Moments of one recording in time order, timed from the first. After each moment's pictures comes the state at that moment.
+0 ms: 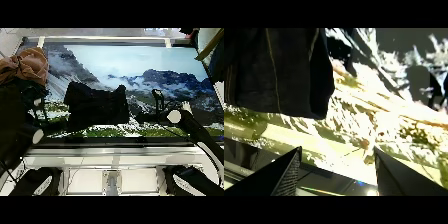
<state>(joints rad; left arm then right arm) -0.27 -0.65 0.45 1.68 -0.92 -2.17 0.28 -1.00 0.64 -1.13 0.78 1.54</state>
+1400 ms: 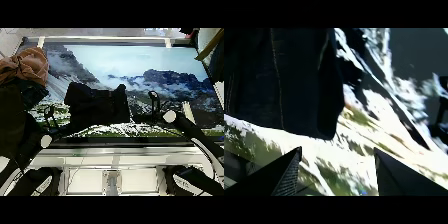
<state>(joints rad) -0.27 -0.74 0.29 1.36 -0.54 -1.99 0.27 -1.13 0.62 -0.93 0.64 1.29</state>
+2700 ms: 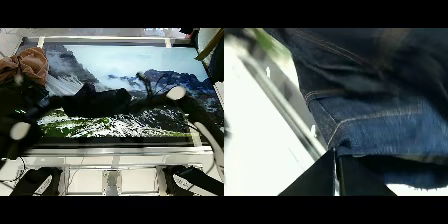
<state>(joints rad) -0.26 -0.63 0.77 1.60 -0.69 -1.97 0.27 -1.15 1.03 -0.67 1.10 0.96</state>
